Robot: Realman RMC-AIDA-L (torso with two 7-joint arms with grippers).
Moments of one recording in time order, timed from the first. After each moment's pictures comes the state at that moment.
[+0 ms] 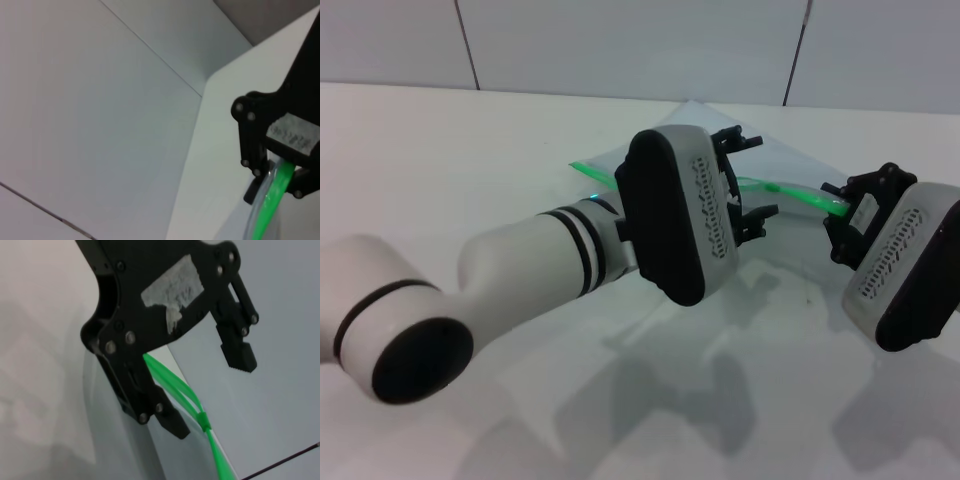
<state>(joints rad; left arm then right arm) -0.46 -1.97 -0.89 -1.23 2.47 -0.03 0.97 0.10 2.02 -1.94 -1.46 -2.68 -0.34 2.10</state>
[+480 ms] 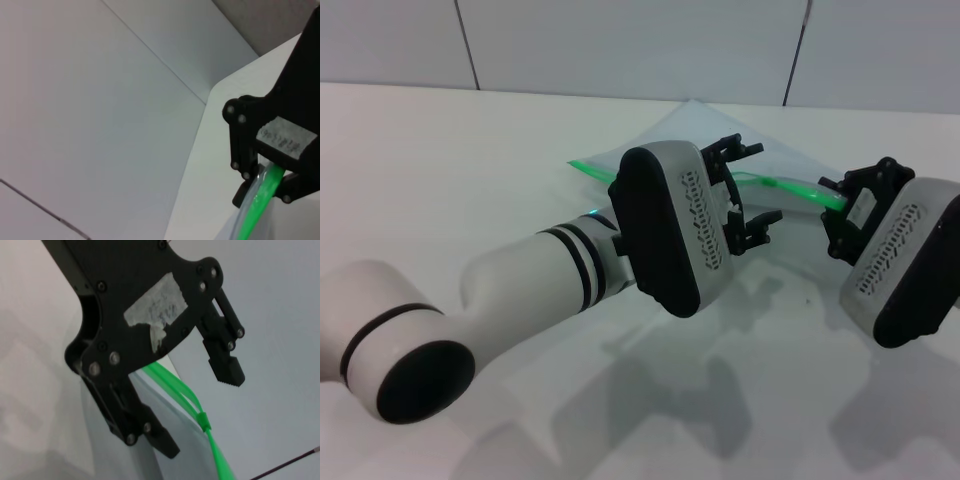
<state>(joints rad) -0.48 -1.96 -0.81 -1.15 2.40 0.09 0.95 0.10 2.02 -1.94 -1.47 -2.68 -0.34 2.10</state>
